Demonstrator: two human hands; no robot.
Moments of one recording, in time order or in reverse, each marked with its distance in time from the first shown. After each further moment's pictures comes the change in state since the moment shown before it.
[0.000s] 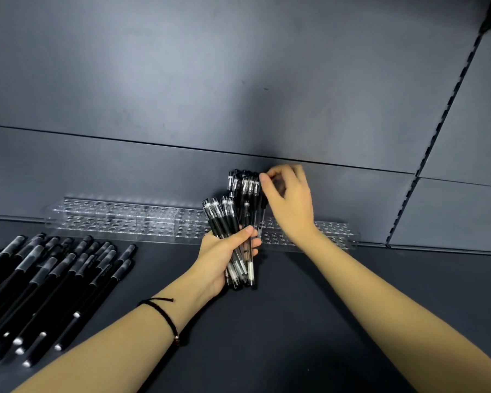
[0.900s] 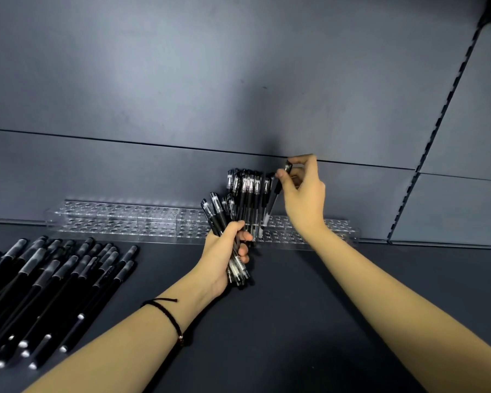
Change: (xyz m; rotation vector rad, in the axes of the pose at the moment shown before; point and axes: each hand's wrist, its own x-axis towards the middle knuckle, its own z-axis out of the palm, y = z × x) left_hand -0.002 0.006 0.003 0.045 0.036 -0.040; right_hand 0.007 0.007 -0.007 0.168 0.129 0.130
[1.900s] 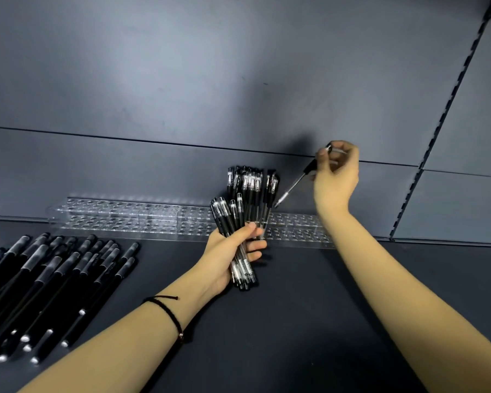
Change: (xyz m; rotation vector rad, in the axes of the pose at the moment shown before) left_hand 0.000 -0.005 -0.001 -0.023 -0.100 0.015; right_hand 0.027 0.004 -0.022 0.251 0.334 0.147
